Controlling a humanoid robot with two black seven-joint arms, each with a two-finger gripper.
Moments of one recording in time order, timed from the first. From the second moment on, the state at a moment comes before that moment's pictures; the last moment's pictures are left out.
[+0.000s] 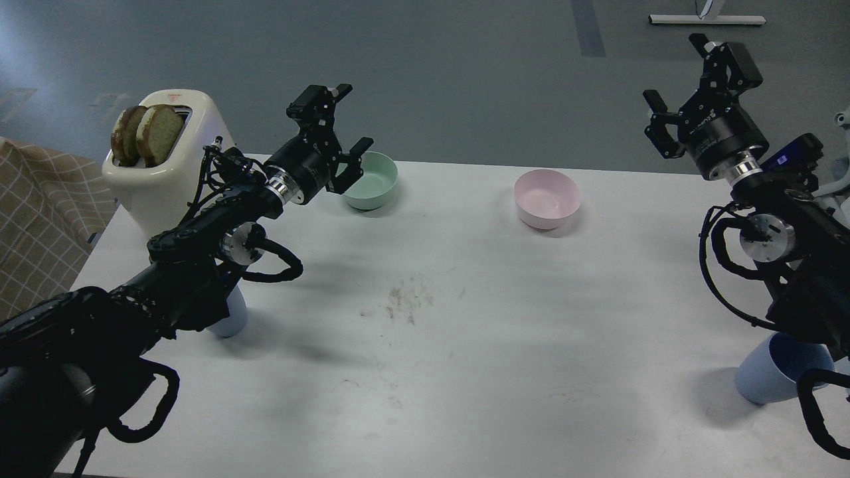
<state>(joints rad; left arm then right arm) -0.88 0.10 -0.61 -0.36 0.31 -0.49 -0.43 0.91 -0.24 0.75 0.38 -0.38 0.49 0.49</state>
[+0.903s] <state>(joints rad) -0.94 0.12 -0.64 -0.37 0.29 -0.49 -0.45 0.93 -0.19 0.78 0.37 -0.38 0.49 0.49</state>
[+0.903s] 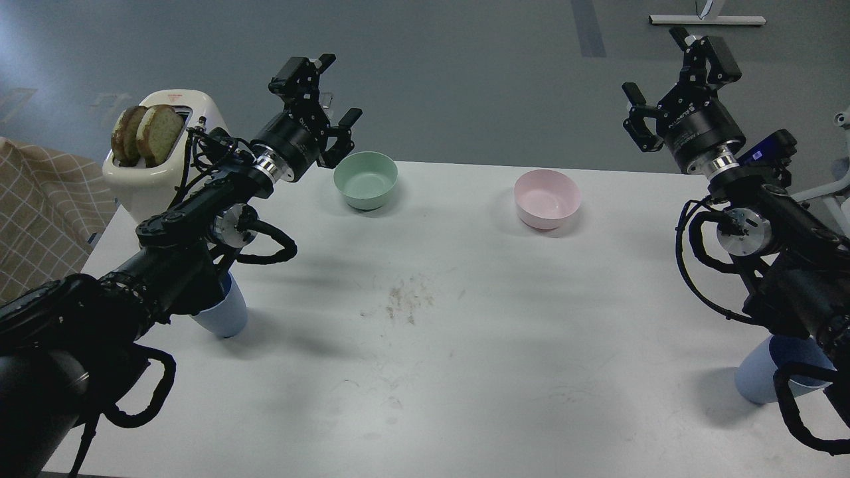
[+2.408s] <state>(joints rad) -0.98 0.06 -0.65 -0.38 0.28 -0.48 -0.47 1.00 -0.22 0.74 0.37 -0.35 0.49 0.49</state>
